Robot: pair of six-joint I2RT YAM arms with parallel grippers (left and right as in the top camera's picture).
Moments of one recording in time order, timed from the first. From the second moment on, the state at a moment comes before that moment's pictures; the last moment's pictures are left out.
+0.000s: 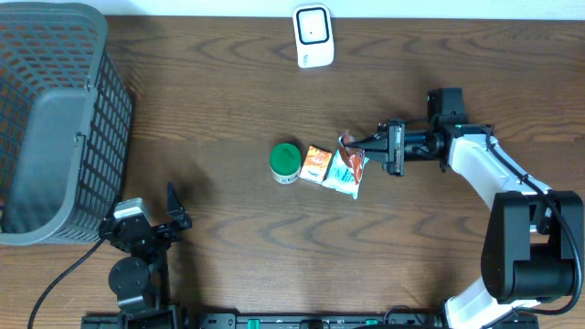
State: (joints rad) left arm 0.21 0.01 0.02 -0.12 0.01 -0.09; right arm 0.05 1.79 1.06 -0.49 -1.53 1.36
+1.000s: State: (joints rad) left arm 0.21 0.01 0.02 -0.12 0.01 -0.09; right arm 0.08 1.79 1.06 -0.98 -1.53 1.31
